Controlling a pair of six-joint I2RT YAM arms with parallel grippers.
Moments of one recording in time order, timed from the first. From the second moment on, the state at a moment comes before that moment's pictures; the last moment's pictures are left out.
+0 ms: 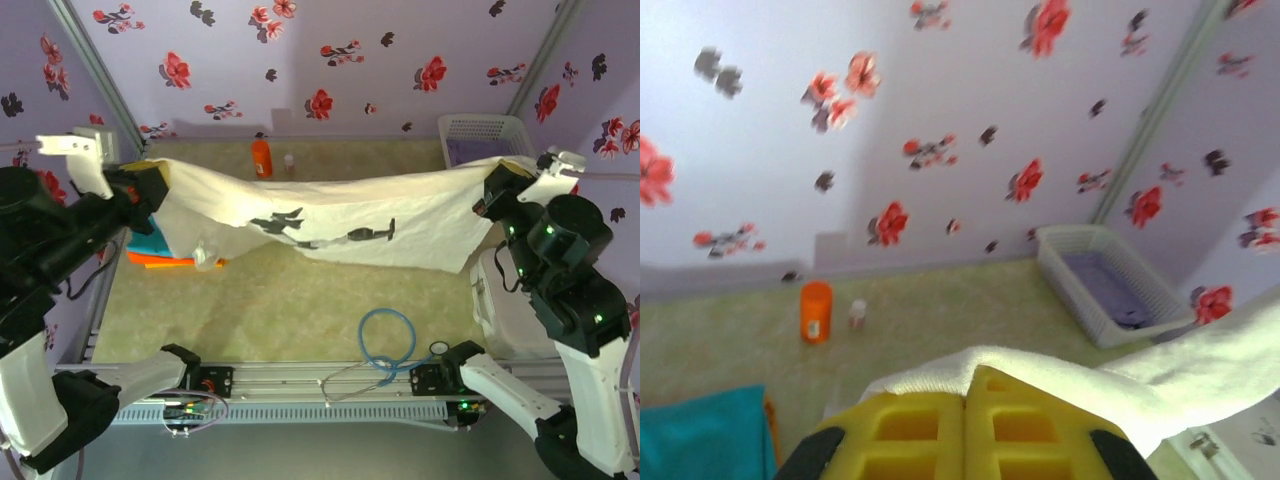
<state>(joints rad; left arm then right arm) -0.49 1.09 2.21 -1.27 0.02 -0.25 0.44 0.79 1.52 -0.78 0.39 0.37</state>
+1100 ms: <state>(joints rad) -0.29 1.21 1.57 -0.80 -0.01 -0.20 0.24 1.07 1.28 -0.76 0.37 0.43</state>
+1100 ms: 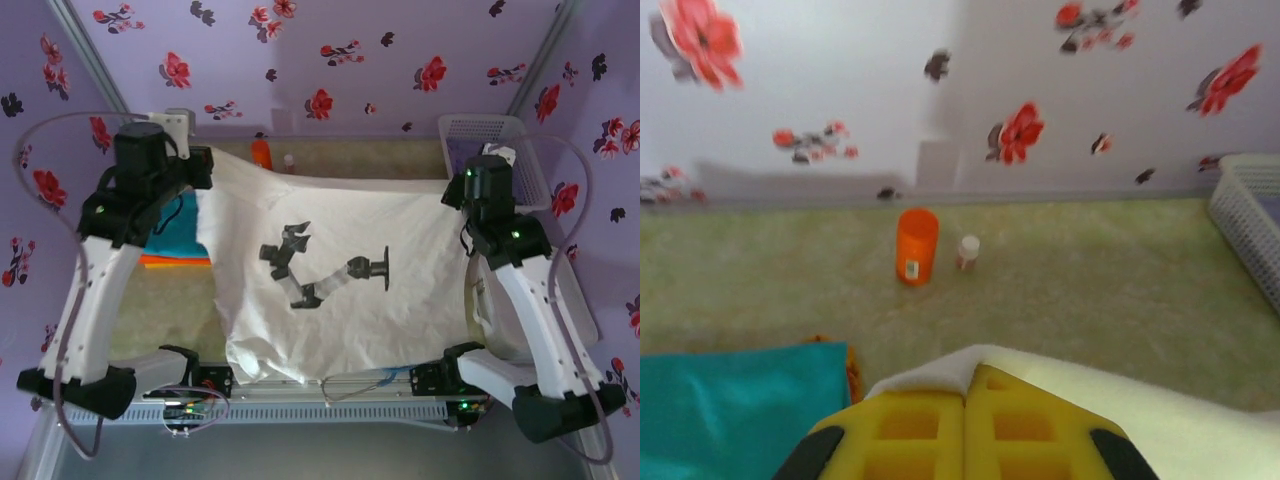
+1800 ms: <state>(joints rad) -0.18 1.58 1.44 -0.50 0.19 -0.41 0.01 1.58 1.26 -0.52 -0.05 0.51</state>
